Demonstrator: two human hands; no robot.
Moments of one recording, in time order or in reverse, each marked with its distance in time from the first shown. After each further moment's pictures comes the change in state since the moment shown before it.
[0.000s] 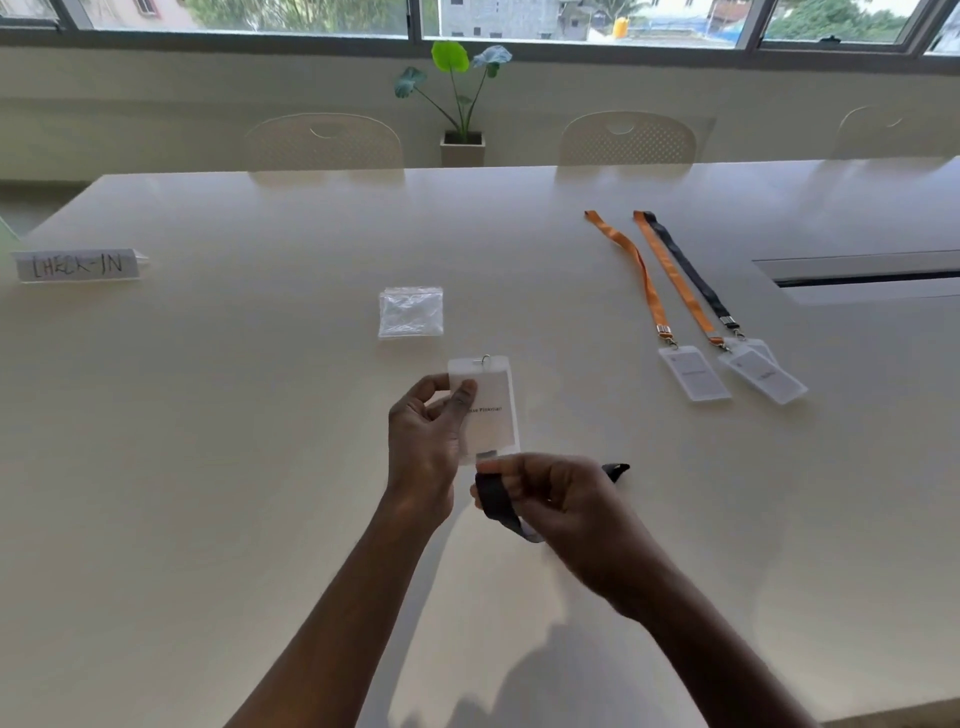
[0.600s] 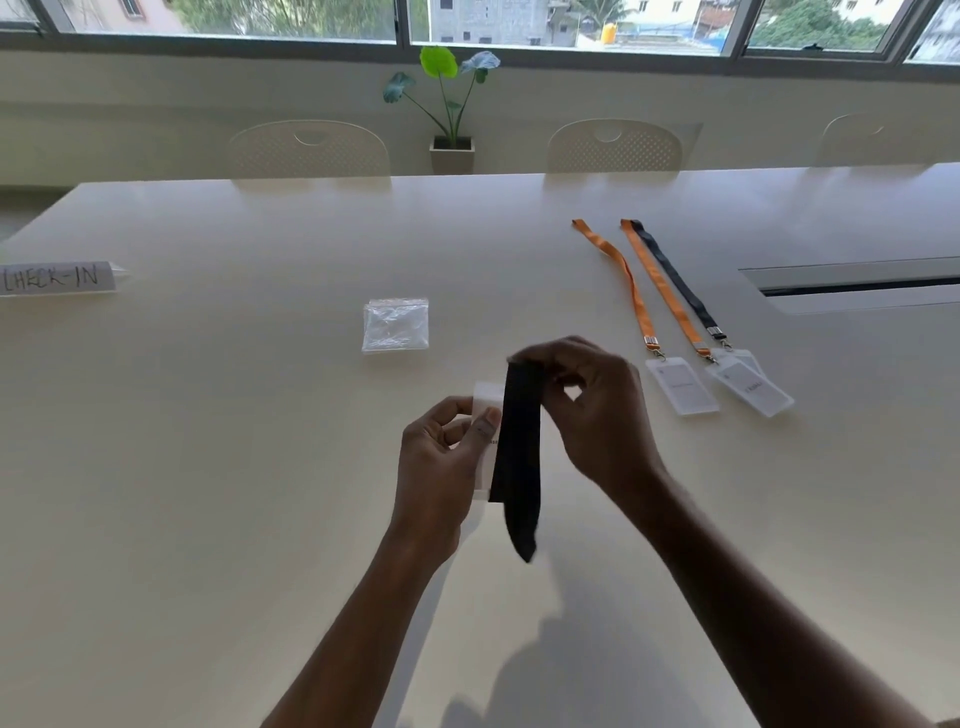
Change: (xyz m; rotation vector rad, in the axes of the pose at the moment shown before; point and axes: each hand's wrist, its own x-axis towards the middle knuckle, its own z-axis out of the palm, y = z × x) left_hand -0.021 0.006 0.019 0.104 -0.194 0.067; right_hand 0.072 -0.049 -0.049 -0.518 0.382 -0.501
